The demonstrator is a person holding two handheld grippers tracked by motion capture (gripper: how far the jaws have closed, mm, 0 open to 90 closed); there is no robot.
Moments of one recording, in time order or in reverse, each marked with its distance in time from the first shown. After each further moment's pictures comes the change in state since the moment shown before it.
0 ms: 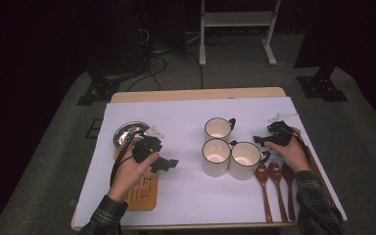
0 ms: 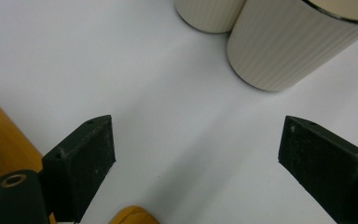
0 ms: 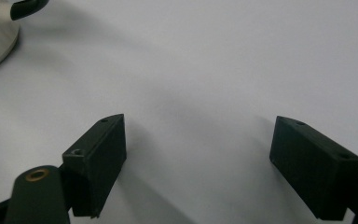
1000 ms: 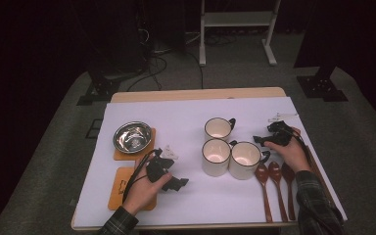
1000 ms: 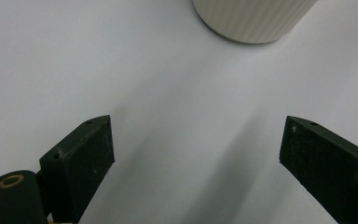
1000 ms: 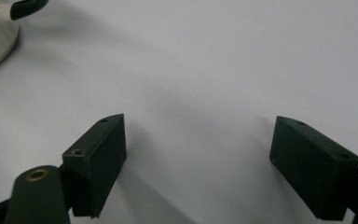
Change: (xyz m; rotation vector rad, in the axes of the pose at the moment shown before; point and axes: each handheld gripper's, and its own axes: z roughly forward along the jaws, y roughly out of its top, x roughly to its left) left arm -0.032 -0.032 0.046 0.049 0.001 0.095; right arm 0.000 0.000 0.000 0.000 0.001 0.001
